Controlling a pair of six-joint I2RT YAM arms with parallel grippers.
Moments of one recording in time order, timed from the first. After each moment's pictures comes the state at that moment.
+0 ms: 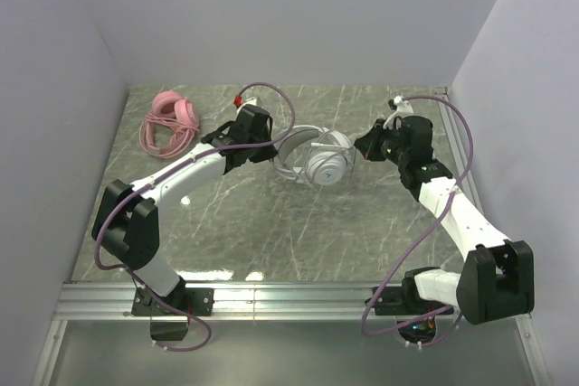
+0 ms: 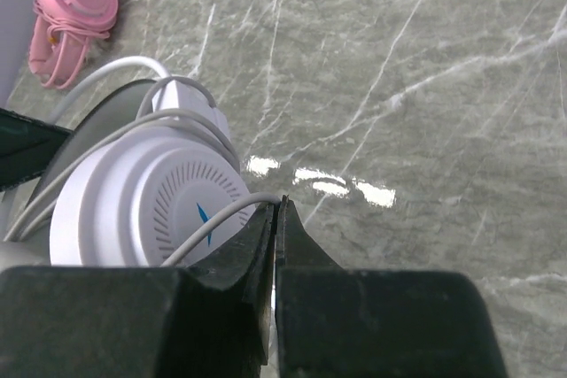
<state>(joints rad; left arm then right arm) -0.60 1.61 1.26 -0.38 -0.13 -0.77 0.17 1.22 0.83 -0.02 -0.32 0.36</state>
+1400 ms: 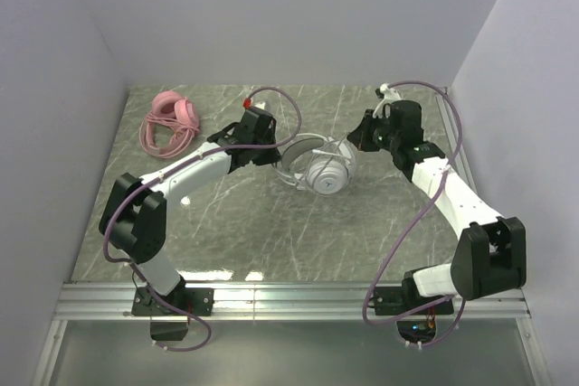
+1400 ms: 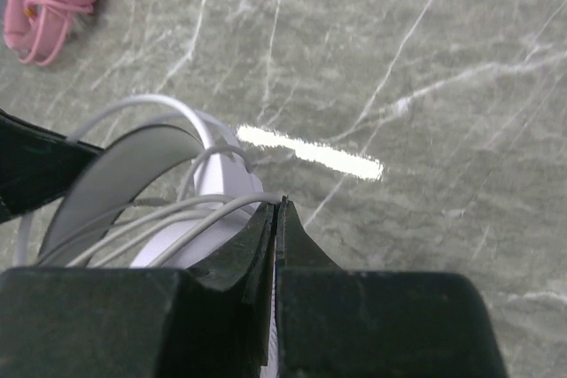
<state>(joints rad) -0.60 1.66 1.26 -0.37 -0.05 -0.70 0.21 1.36 1.02 -0.14 -0.31 0.30</state>
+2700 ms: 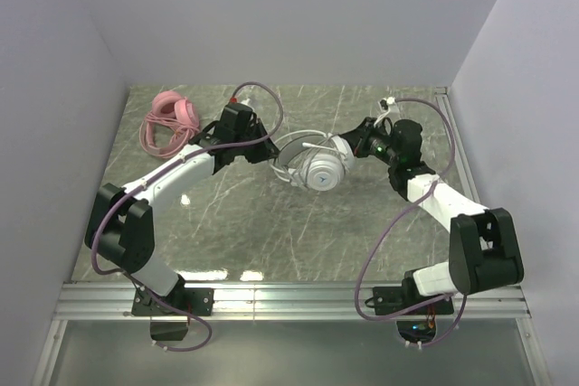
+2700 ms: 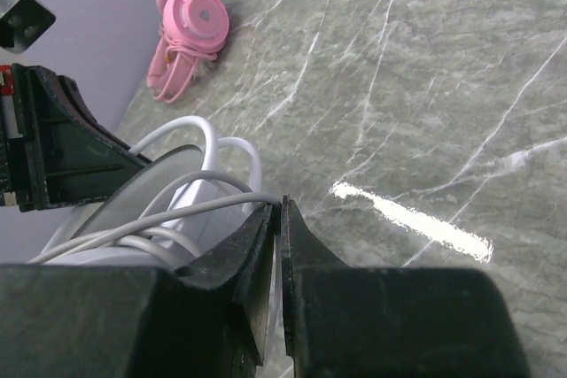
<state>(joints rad) -0.51 1.57 1.19 -0.29 0.20 -0.81 0.19 1.38 0.76 0.40 -0.51 0.54</state>
